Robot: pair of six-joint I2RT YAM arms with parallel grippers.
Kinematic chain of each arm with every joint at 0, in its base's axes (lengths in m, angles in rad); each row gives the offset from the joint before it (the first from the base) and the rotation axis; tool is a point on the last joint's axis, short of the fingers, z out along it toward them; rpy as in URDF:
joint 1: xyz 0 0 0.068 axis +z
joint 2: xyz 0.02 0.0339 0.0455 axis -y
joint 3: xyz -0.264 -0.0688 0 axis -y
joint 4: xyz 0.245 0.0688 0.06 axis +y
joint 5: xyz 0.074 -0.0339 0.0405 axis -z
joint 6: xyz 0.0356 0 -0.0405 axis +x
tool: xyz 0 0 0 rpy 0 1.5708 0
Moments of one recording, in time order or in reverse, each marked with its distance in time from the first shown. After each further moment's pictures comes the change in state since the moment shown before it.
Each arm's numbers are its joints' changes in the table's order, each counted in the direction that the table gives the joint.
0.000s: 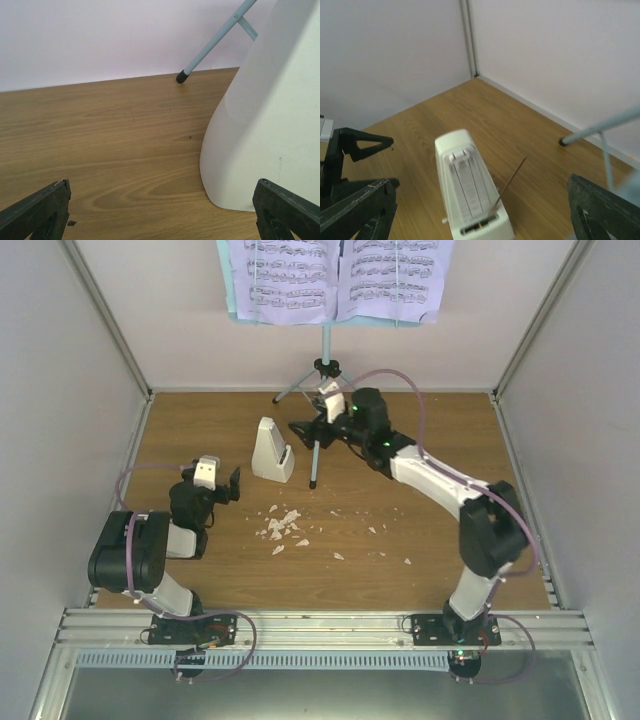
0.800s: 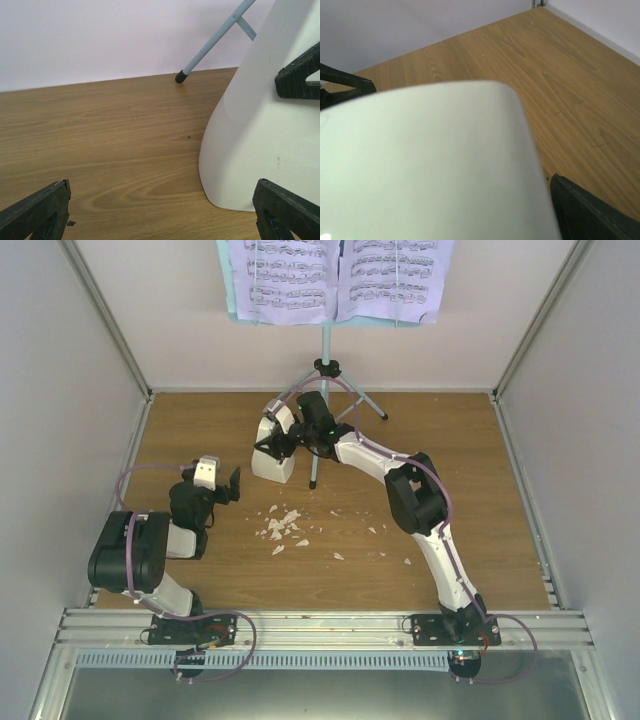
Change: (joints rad) left arm 0.000 0.000 0.000 0.000 0.004 0.000; right arm 0.089 -0.669 0.645 0.241 -0.199 -0.136
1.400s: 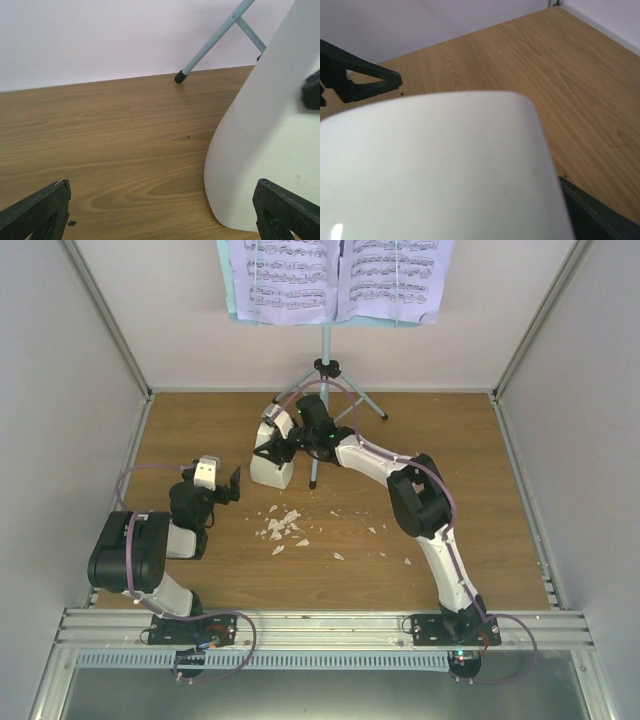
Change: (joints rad) left arm 0.000 0.000 0.000 0.000 0.002 0.000; right arm 0.013 0.039 -0.054 -0.013 -0.014 -0.031
